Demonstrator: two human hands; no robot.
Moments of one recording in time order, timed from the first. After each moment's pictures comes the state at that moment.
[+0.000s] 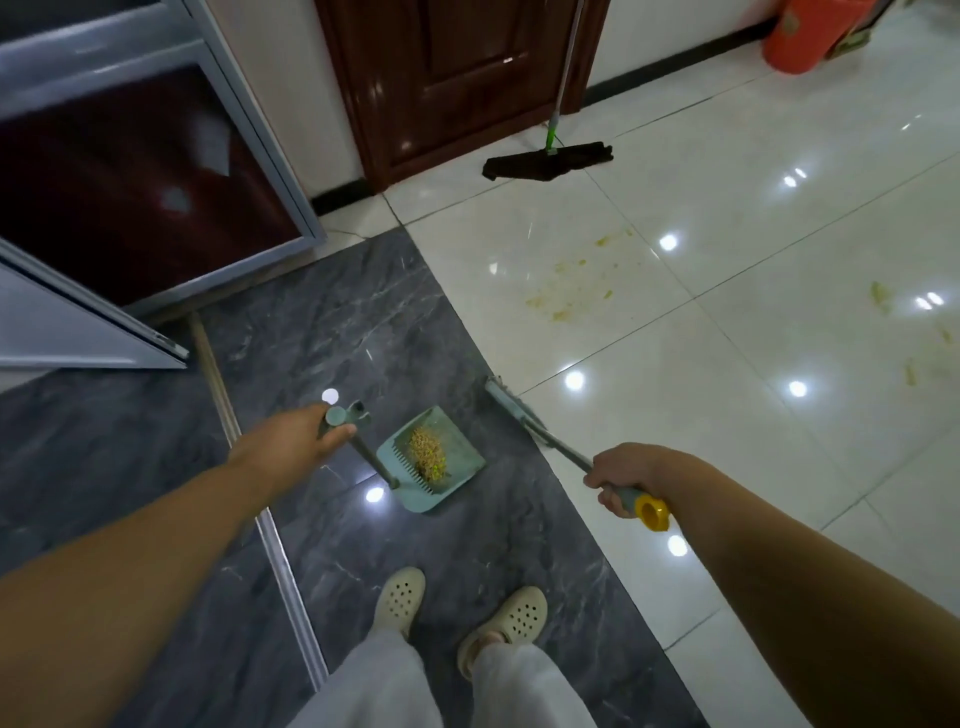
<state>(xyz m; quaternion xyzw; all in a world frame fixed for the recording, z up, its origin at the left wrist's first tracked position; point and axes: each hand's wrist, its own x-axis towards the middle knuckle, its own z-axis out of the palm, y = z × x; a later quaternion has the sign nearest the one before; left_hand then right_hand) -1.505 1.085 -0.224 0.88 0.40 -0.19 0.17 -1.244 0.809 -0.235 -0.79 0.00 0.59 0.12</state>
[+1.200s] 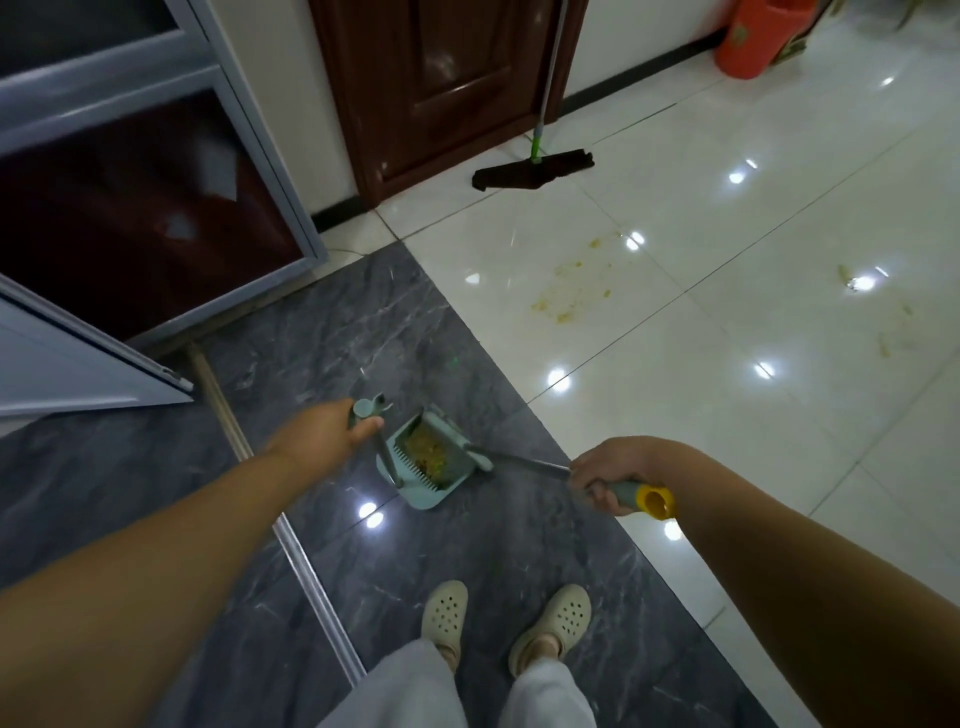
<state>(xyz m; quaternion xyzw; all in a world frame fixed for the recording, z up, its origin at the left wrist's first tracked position) -1.550 1.179 -0.230 0.88 0.36 -0.17 0.25 -1.345 0.907 -0.206 -0.73 0.07 0.66 0.15</state>
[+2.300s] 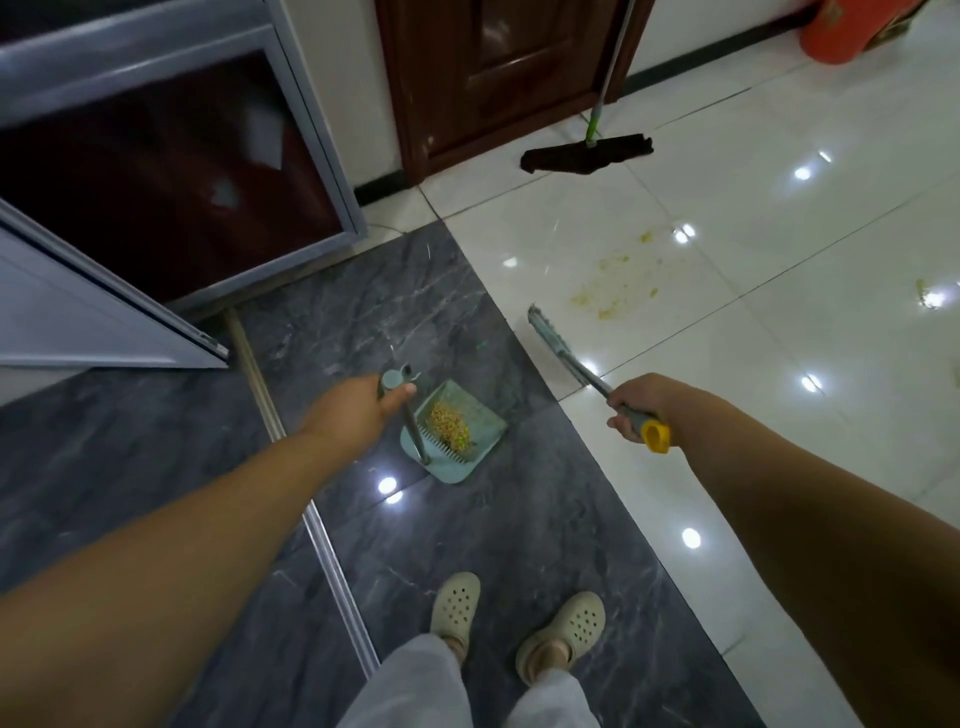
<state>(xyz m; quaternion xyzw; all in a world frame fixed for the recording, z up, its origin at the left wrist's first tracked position) -1.532 1.198 -0.242 0.85 0.40 -0.12 0.31 -1.276 0.977 -0.242 -0.79 0.15 0.52 0.28</state>
